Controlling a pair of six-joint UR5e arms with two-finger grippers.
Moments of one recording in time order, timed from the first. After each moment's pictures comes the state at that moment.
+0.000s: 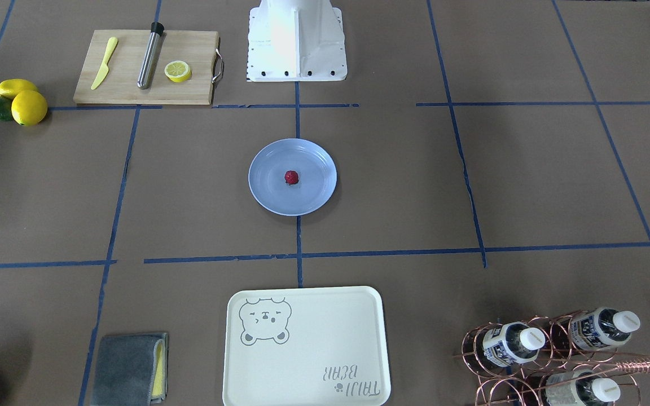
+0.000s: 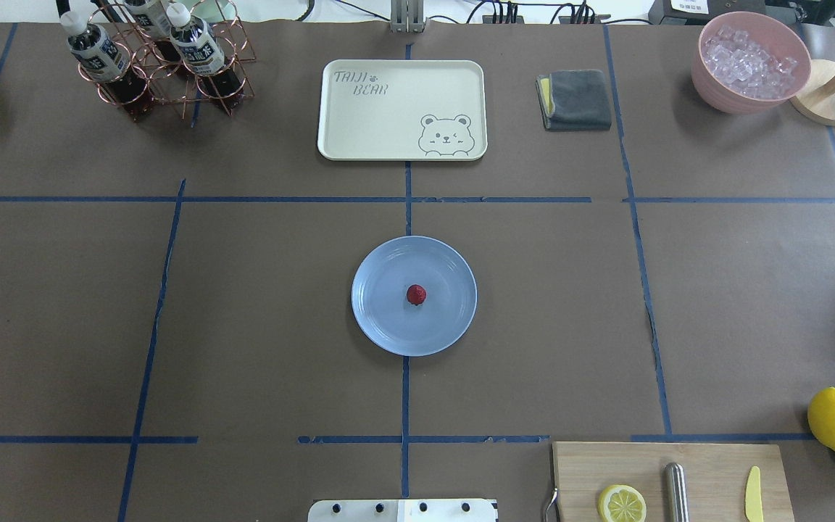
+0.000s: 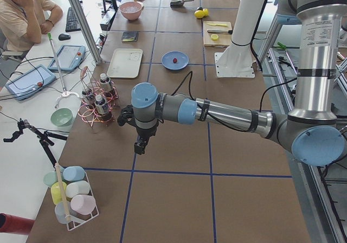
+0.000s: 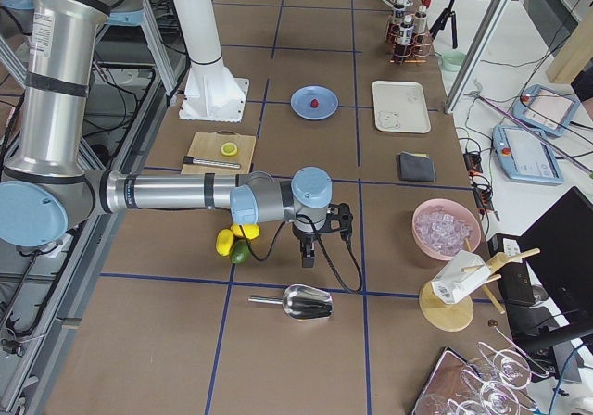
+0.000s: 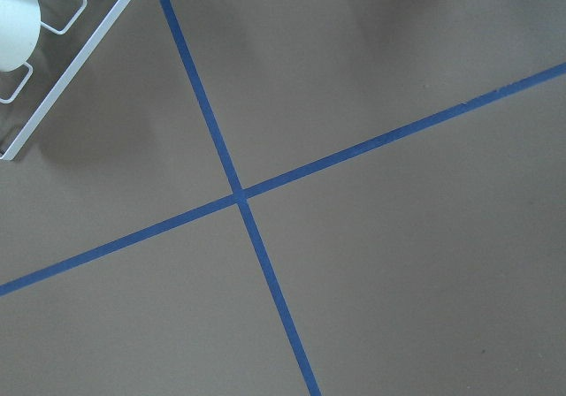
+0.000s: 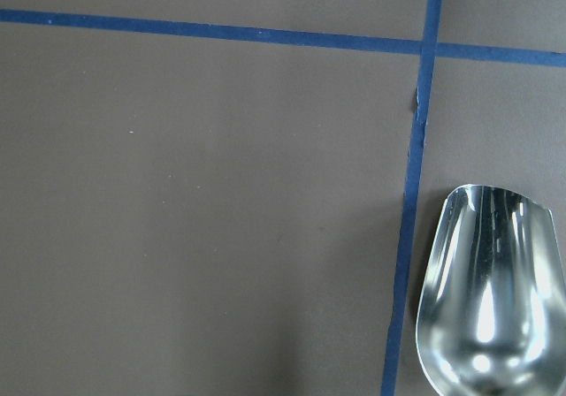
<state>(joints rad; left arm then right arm) -1.53 -1.56 -1.79 -1.55 -2.33 0.23 1.41 -1.78 1.80 -1.44 2.40 0.13</state>
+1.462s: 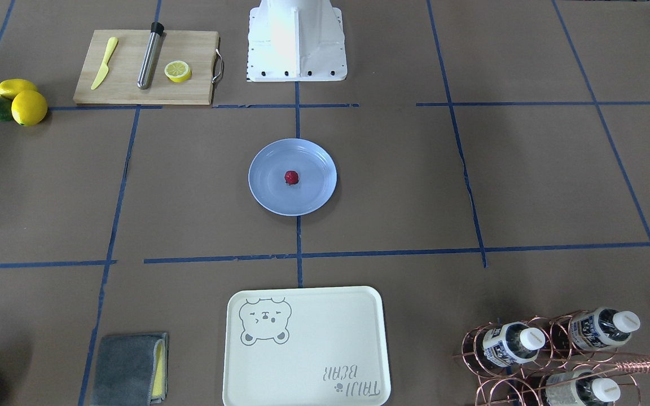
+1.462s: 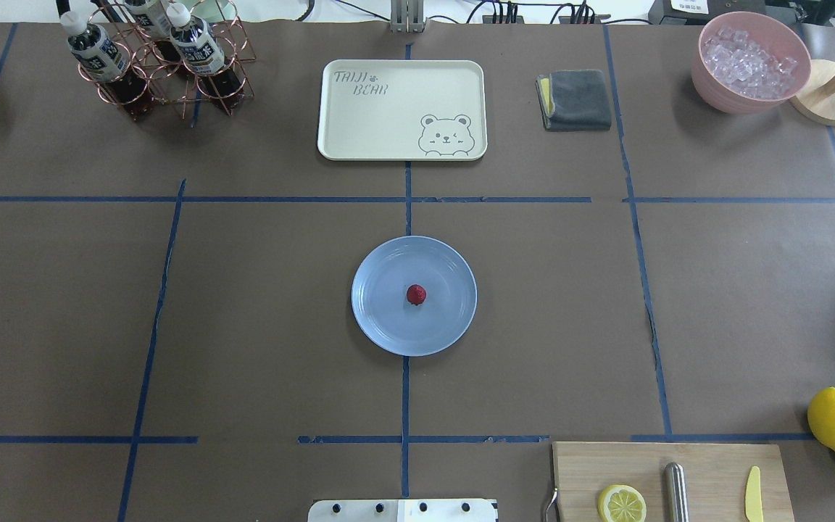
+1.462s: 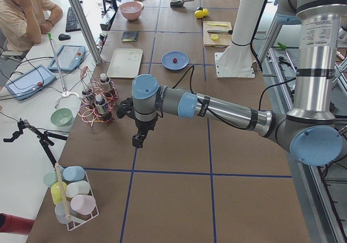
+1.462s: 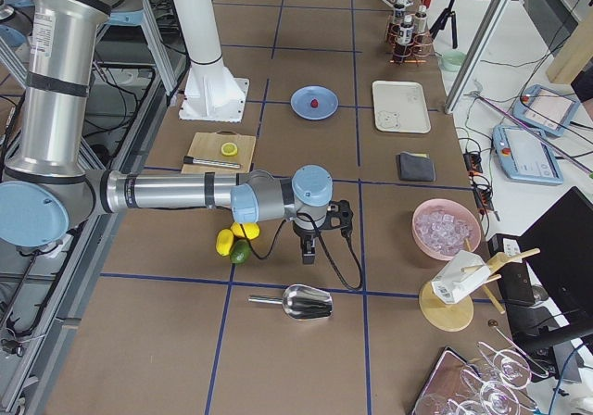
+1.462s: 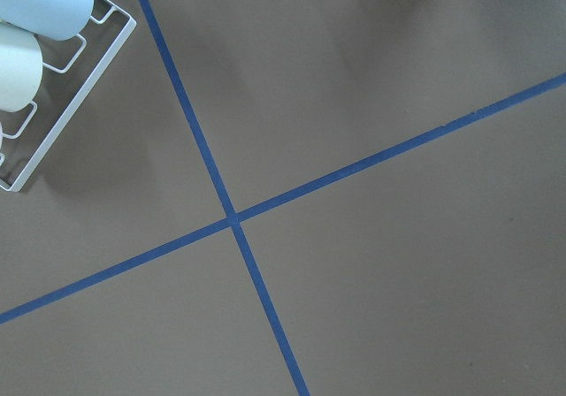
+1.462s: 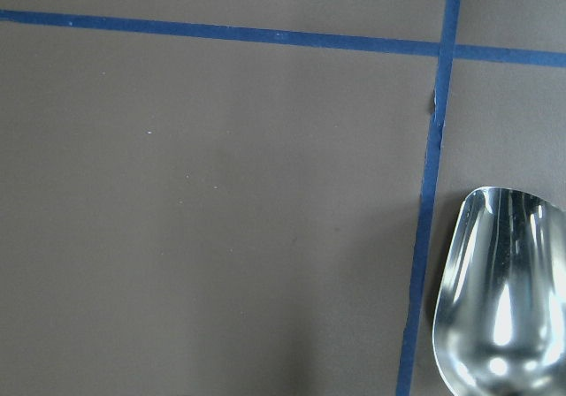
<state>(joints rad) -1.53 -1.56 -1.83 -1.53 -2.32 0.22 1.41 -1.77 1.81 -1.44 2.42 0.13</state>
